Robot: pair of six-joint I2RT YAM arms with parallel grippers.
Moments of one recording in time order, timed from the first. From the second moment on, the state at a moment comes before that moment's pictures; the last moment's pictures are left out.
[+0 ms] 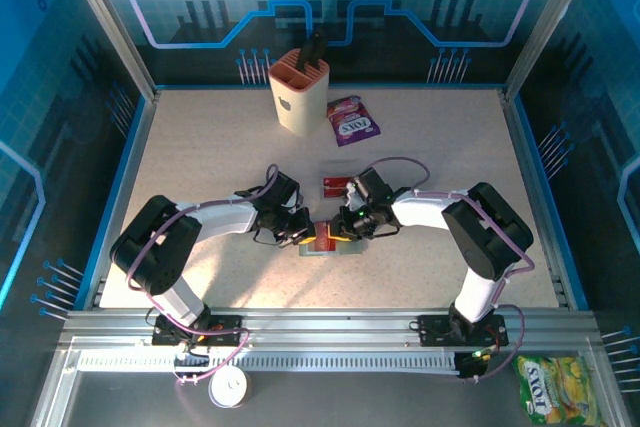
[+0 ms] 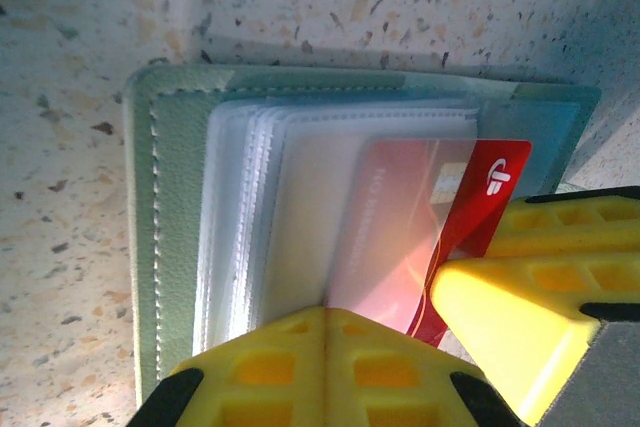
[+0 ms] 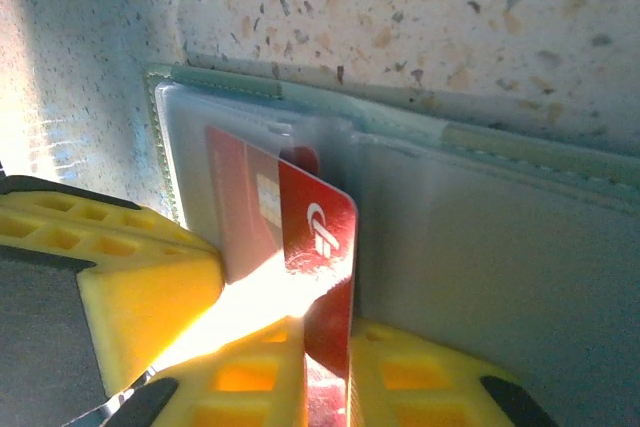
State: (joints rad) left arm -0.55 1.64 0.78 -0.26 0.48 -0.95; right arm 0.62 1.76 0.85 -0.18 -0.58 0.74
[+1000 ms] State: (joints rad) left arm -0.55 1.65 0.78 -0.26 0.48 -0.95; right arm 0.56 1.61 0.83 -0.31 -0.57 0.69
